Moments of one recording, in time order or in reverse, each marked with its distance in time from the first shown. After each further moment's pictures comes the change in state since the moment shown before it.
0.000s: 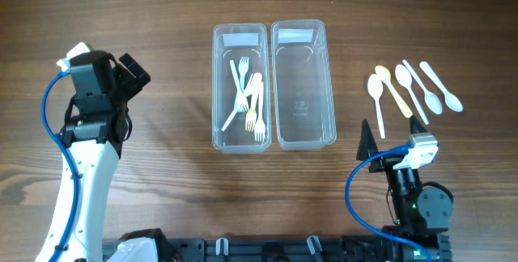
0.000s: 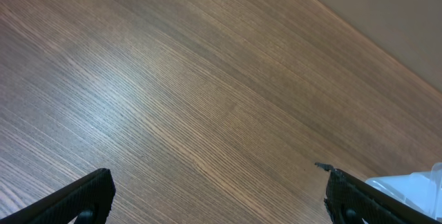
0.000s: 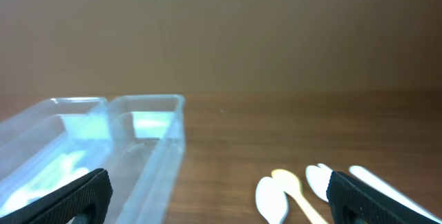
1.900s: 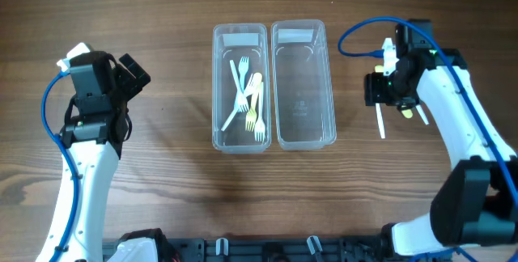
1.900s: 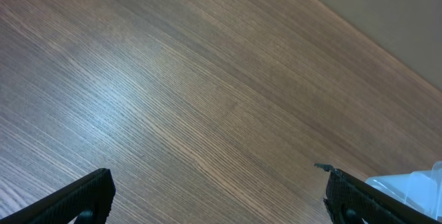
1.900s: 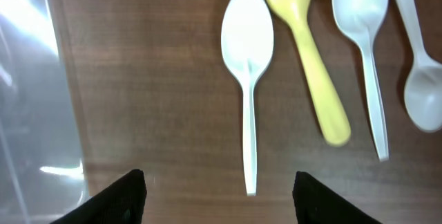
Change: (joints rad) left arm 0.000 -0.003 -0.001 -0.003 0.000 0.003; right arm 0.000 1.659 1.234 -0.949 0.129 -0.098
